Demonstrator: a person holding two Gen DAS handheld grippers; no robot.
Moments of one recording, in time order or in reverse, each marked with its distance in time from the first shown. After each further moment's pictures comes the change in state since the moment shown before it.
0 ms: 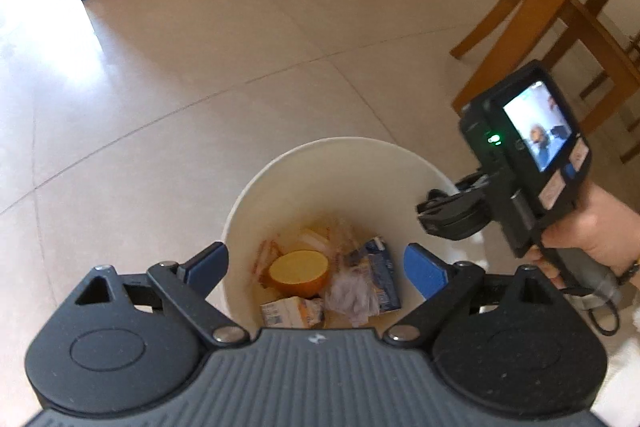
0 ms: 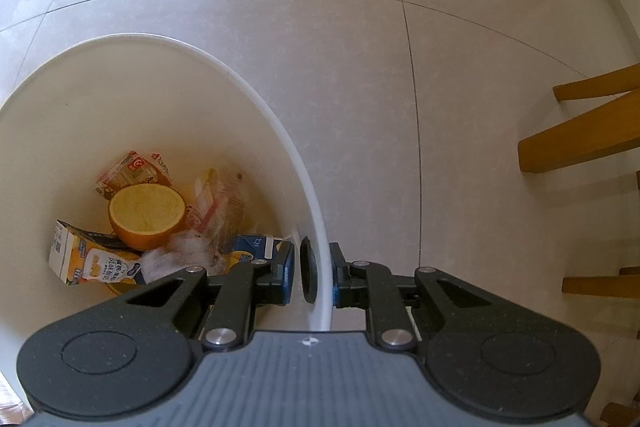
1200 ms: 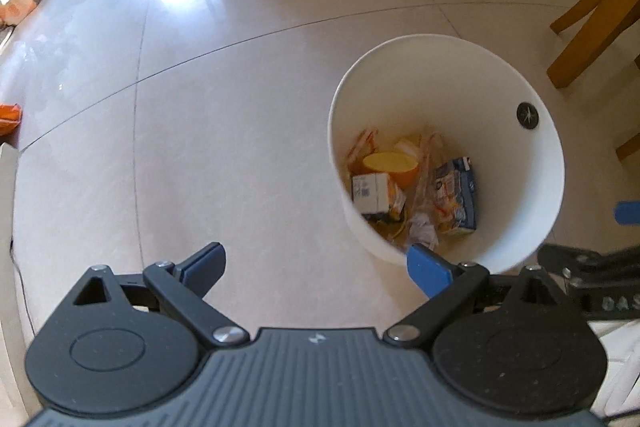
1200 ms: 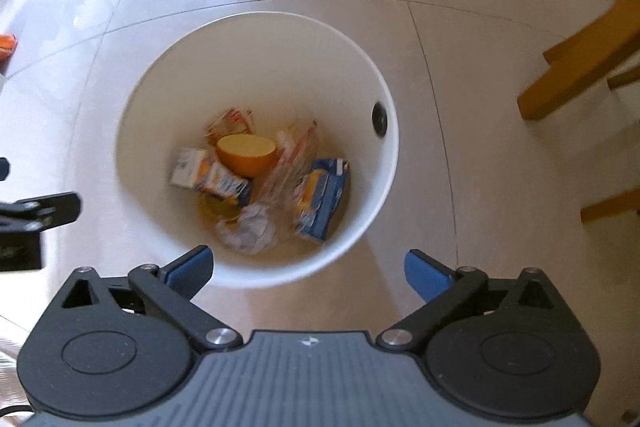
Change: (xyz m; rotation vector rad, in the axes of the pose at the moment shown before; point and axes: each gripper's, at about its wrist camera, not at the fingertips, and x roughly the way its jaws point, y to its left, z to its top) left arm -0.030 0.007 -0.094 -0.193 0.143 0.267; right arm -0.119 0.040 -0.115 0.116 -0.063 0.107
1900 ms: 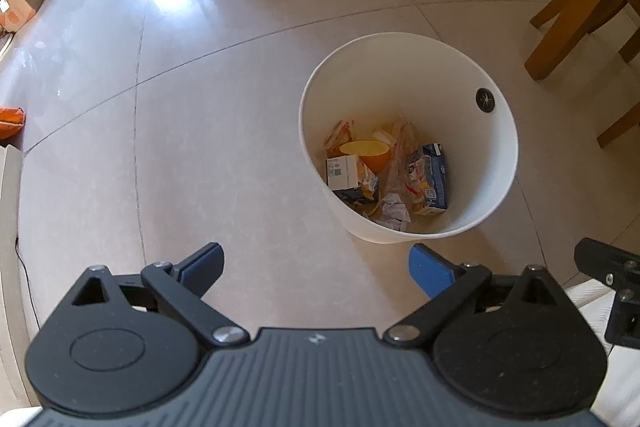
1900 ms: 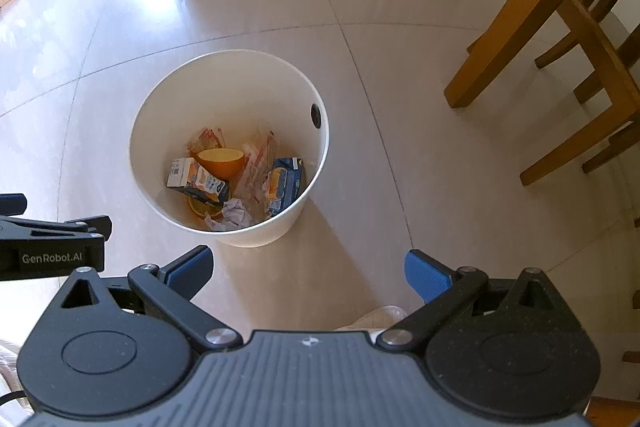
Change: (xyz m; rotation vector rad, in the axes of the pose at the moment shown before) left arm -0.051 -0.017 -0.017 0.024 0.000 -0.039; right arm -0.093 0.000 -0.050 0.123 -0.102 -0.121
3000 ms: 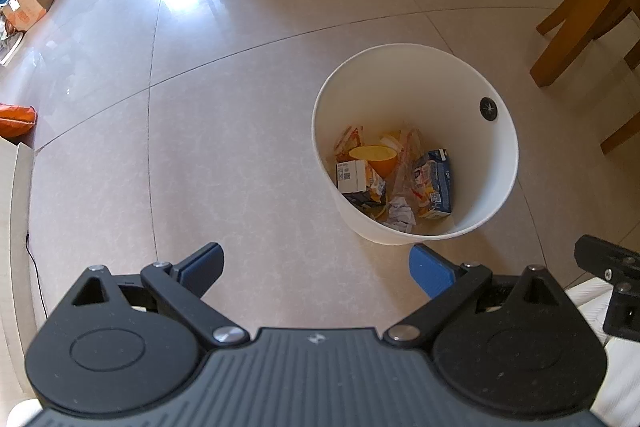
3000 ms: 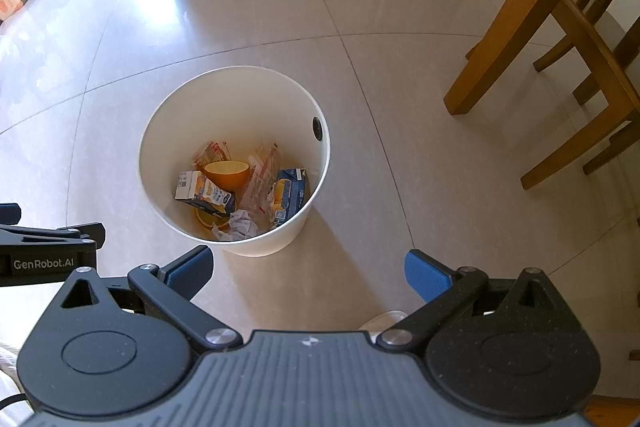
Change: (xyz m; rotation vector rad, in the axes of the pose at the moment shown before) left arm -0.012 0.000 0.002 -0.021 -0.010 0.022; right arm -0.015 -0.003 0.001 0.022 -0.028 0.015
